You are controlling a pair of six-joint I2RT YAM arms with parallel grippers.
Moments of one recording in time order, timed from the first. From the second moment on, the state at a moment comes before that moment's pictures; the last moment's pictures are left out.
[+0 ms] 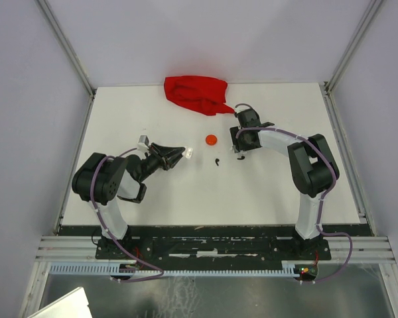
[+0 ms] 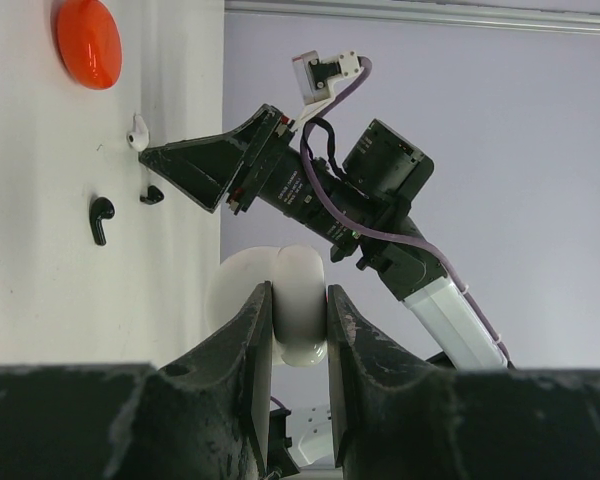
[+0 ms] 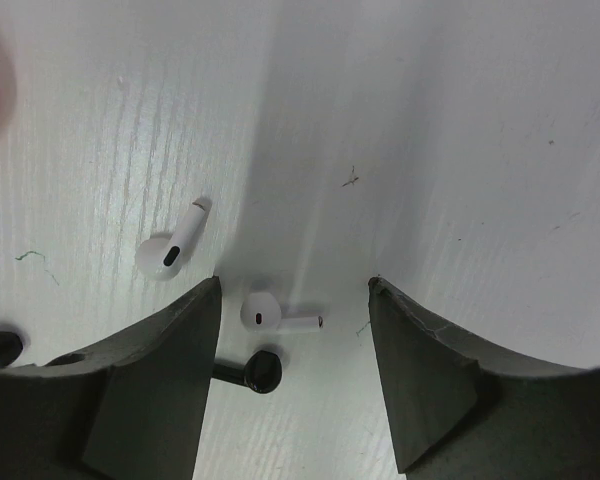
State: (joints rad) left arm -0.22 1.83 0.34 1.53 0.59 -1.62; right arm 0.40 1.96 1.29 -0.34 0.14 0.14
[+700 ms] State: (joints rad) left arm -0.22 1.84 0.34 1.53 0.59 -1.62; right arm 0.41 1.95 1.29 -0.40 0.17 0.14
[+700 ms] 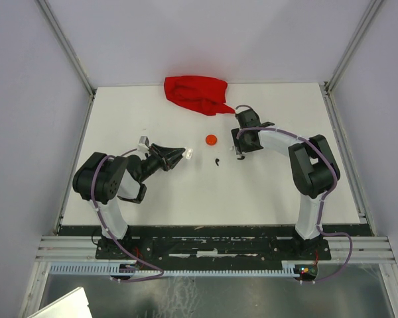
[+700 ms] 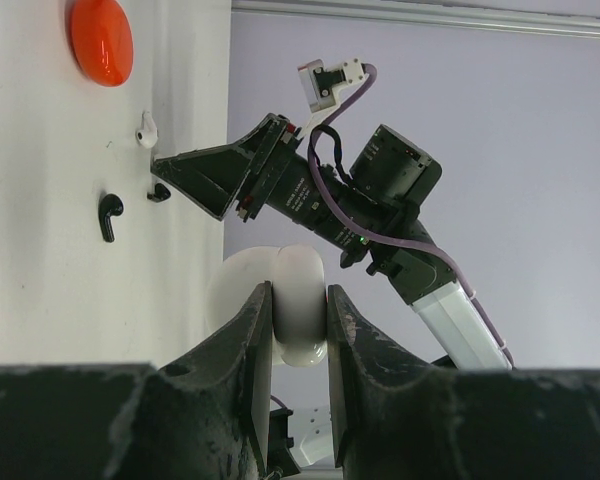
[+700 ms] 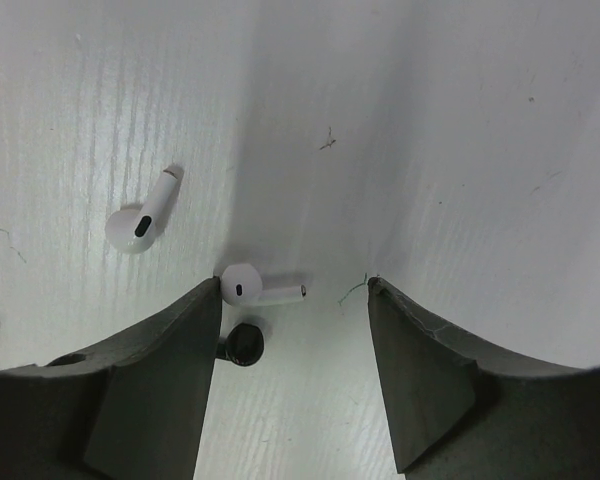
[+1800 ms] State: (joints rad) left arm -0.21 1.86 0.34 1.53 0.59 -1.62; right arm 0.38 2.00 1.37 -0.45 0.26 0.18
